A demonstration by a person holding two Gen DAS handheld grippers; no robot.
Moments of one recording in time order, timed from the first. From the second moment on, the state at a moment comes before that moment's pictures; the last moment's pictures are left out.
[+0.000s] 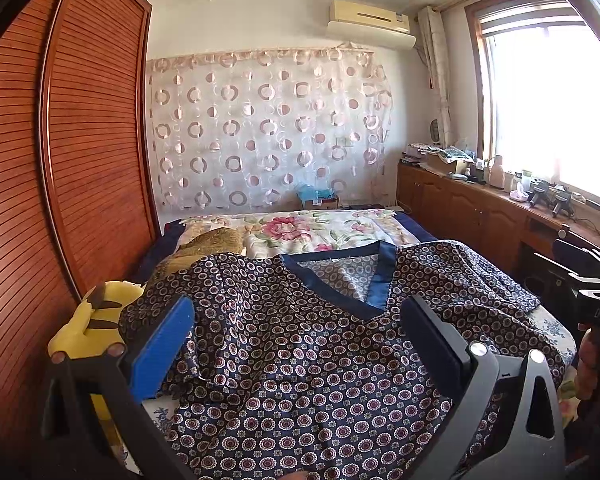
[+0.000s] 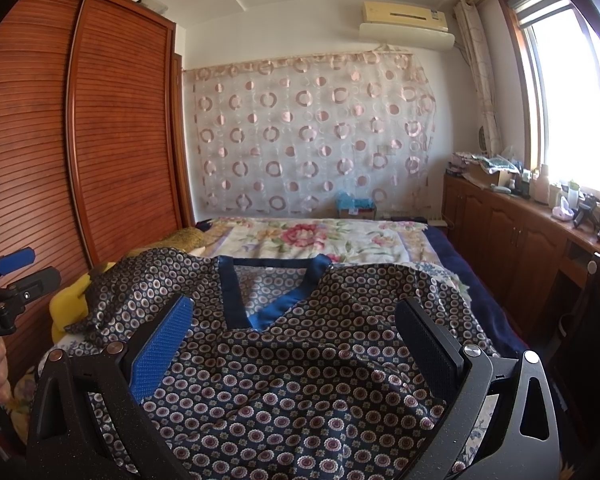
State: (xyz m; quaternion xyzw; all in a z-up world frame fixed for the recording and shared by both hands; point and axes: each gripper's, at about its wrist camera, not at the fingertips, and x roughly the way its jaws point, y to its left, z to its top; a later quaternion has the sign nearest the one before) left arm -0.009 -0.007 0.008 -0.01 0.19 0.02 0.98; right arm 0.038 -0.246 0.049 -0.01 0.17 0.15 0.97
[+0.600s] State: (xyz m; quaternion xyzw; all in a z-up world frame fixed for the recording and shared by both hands) left arm -0.005 0.000 -0.004 -0.01 0.20 0.02 0.98; right arm 0.039 -0.239 0.045 -0.01 0.18 0.16 0.97
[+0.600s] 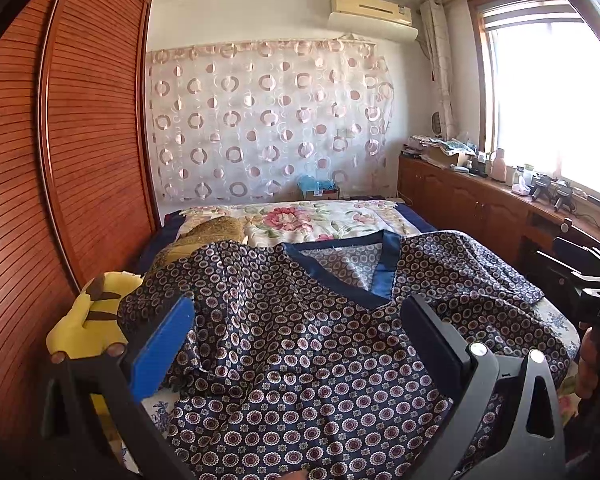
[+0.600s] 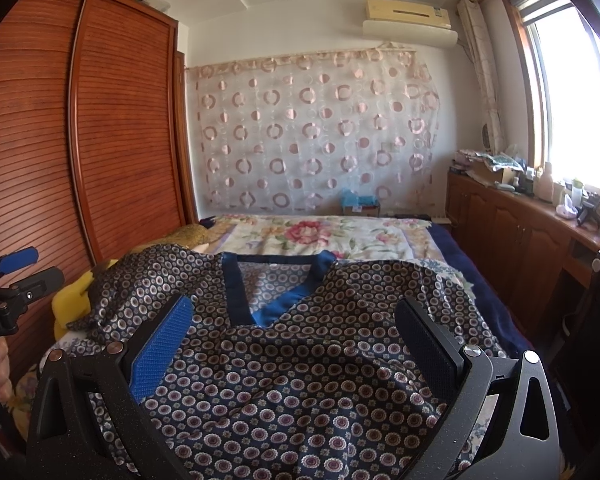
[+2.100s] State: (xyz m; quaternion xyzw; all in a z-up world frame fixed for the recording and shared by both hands) left arm 0.082 0.203 -0.150 -0.14 0.43 0.01 0.89; right arm 0.109 -0.119 -0.037 -0.11 0.30 0.29 0.90
